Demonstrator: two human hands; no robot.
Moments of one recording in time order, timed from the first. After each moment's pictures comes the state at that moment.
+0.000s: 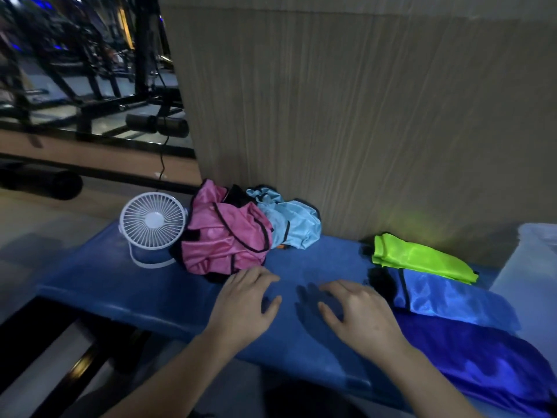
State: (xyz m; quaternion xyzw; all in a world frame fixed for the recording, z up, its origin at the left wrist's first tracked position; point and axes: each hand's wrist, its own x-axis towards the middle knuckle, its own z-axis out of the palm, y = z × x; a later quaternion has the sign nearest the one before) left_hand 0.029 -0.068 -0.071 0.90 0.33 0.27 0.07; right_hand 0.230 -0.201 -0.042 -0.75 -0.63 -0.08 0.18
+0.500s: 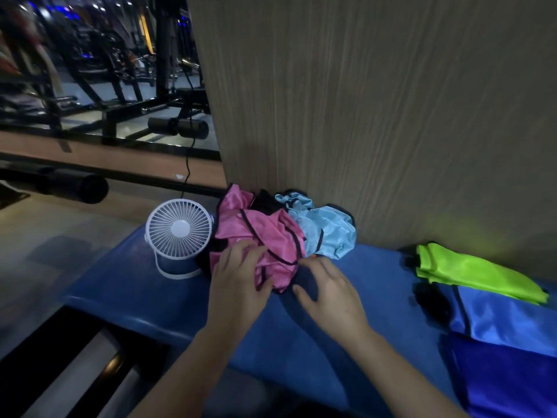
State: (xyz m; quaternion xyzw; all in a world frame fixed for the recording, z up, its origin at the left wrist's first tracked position) left_hand 0.000 0.001 -0.063 0.83 0.42 0.38 0.04; right_hand 0.174 -0.093 -0.058 -0.72 -0.63 0.03 0.30
